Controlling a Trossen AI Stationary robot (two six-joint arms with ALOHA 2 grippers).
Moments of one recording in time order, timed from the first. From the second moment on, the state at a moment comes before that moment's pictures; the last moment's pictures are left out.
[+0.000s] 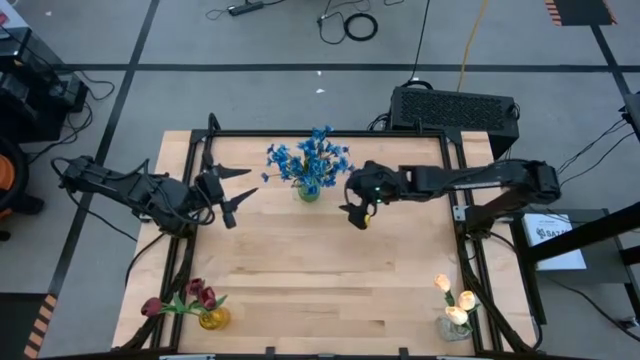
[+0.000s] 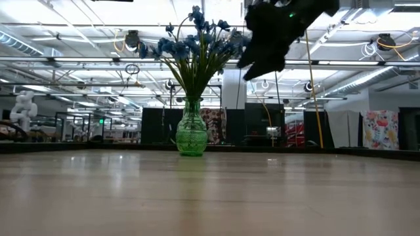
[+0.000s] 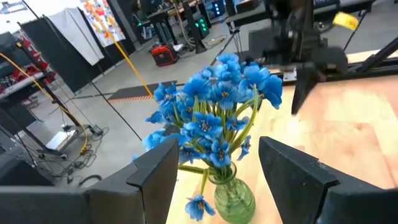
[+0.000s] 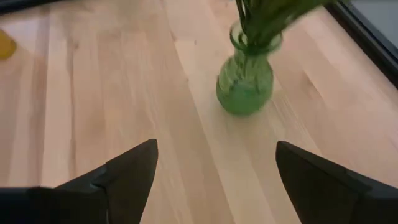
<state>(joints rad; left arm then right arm) -0.32 0.74 0.82 -0.33 -0.74 0.15 -0.08 1.43 1.05 -0.34 0.11 0.24</state>
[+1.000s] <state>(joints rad) -0.44 0.43 0.61 -0.44 -0.55 -0.07 0.00 1.08 0.57 0.18 0.12 0.04</state>
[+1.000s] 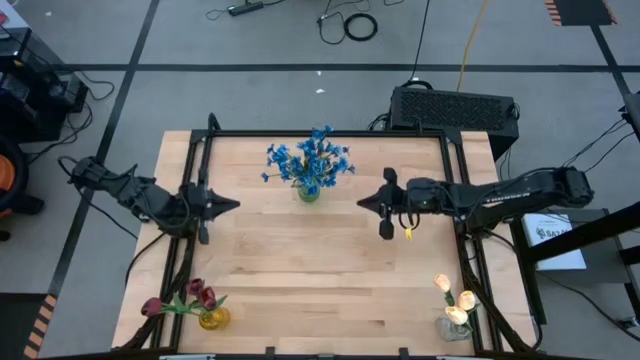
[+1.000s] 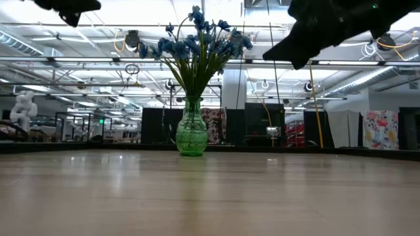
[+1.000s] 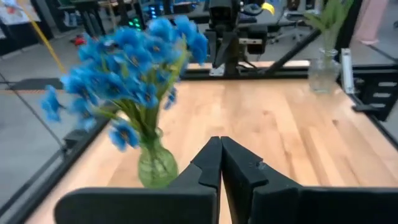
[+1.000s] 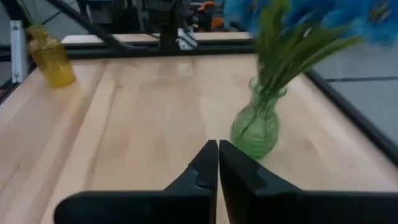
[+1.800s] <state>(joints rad) -0.50 0.12 0.21 -0.06 -0.52 -0.05 0.15 0.75 0.22 0.46 0.10 0.06</state>
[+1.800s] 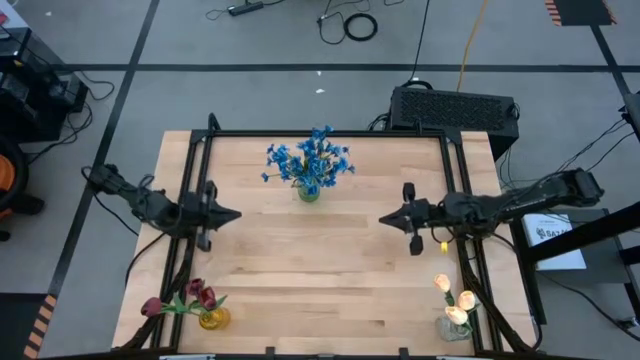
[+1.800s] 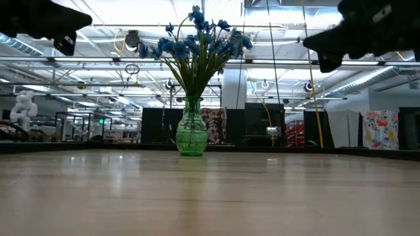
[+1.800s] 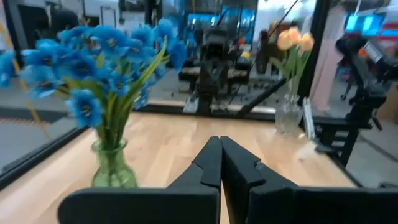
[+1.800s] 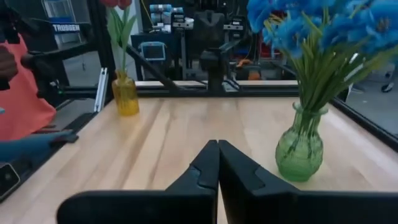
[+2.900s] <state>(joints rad) -0.50 0.12 0.01 0.17 -0.38 0.04 0.13 0.66 0.02 0.63 0.00 0.11</state>
